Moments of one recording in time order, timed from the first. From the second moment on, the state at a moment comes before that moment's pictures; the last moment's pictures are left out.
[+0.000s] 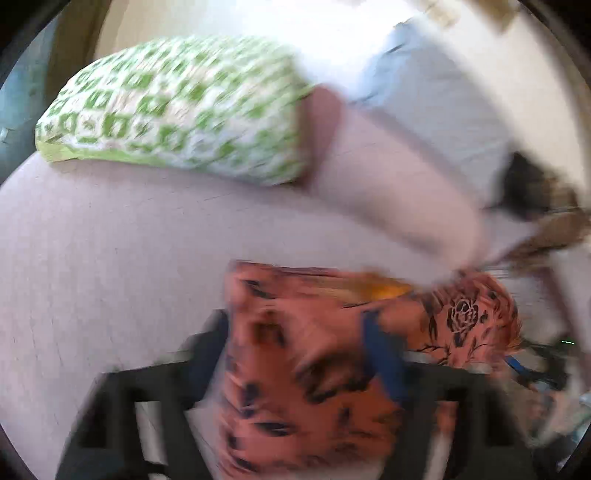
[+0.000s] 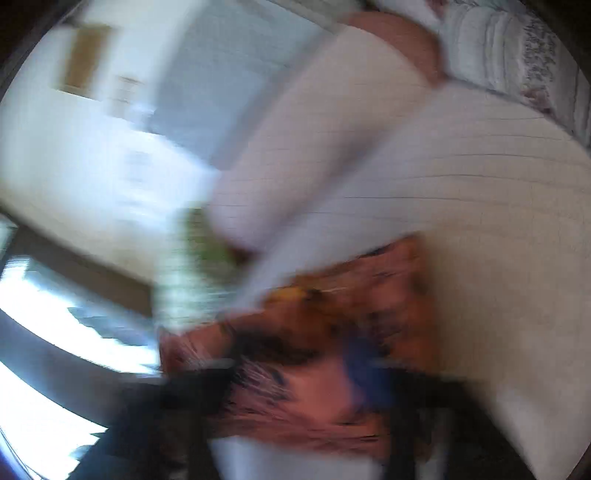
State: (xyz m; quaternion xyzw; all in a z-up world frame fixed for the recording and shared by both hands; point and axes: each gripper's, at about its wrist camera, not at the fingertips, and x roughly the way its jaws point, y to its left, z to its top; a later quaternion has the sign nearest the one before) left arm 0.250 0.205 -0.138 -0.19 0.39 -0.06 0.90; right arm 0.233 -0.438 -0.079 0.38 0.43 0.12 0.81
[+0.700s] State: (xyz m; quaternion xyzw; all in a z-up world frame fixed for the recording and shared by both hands) left arm 0.223 0.176 -0.155 -0.11 0.44 -0.08 0.89; right arm 0.238 -0.376 -0.116 0.22 0.55 0.15 0.79
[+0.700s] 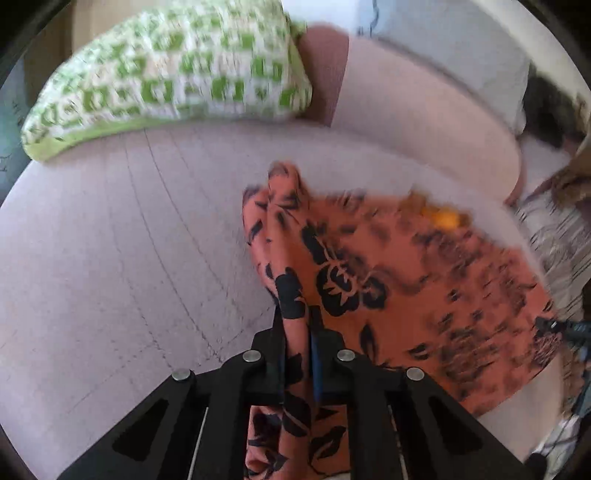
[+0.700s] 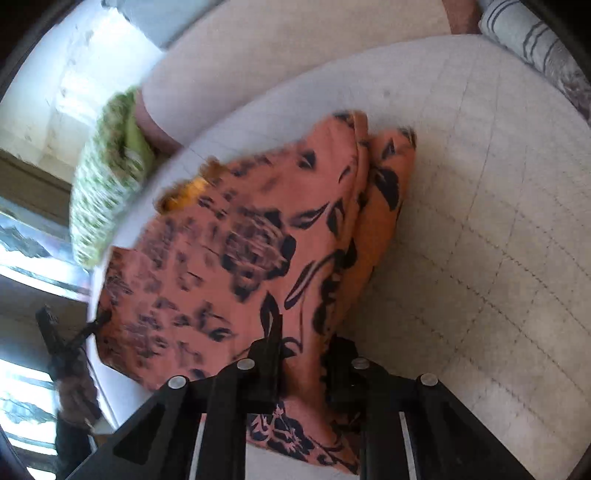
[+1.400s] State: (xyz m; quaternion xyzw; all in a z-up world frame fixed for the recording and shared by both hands) left arm 0.066 0.163 -0.130 -0.07 0.40 -0.05 0.91; right arm 0.089 -0.428 -0.078 0.22 0.47 0.10 0.85
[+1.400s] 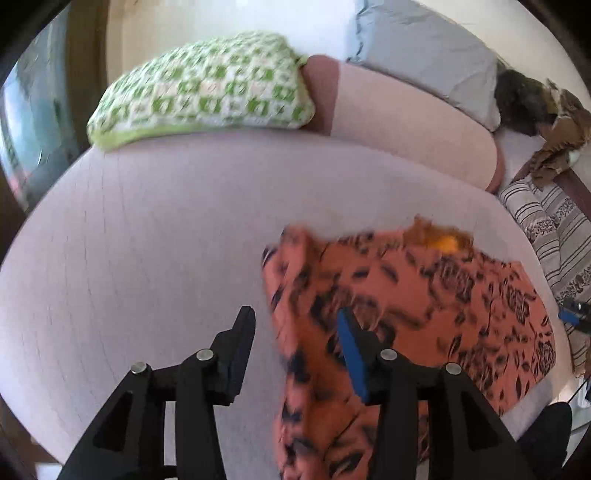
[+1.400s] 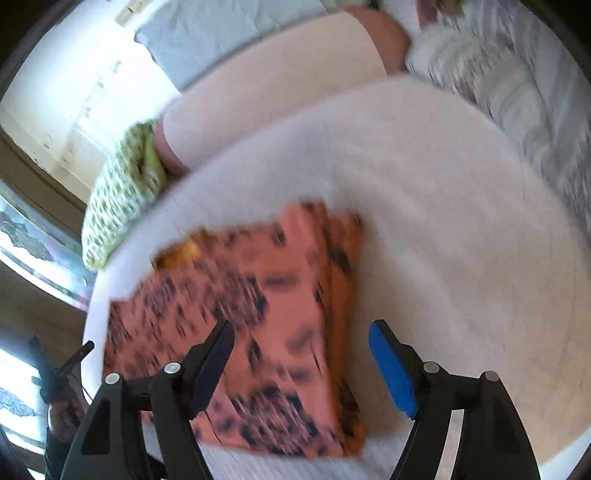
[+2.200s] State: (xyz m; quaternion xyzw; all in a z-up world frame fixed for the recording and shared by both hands) left arm 0.148 0.160 -0.136 -0.07 0.39 -0.05 0.92; right arm 0.168 -0.413 -0.120 0.16 0.49 0.10 0.85
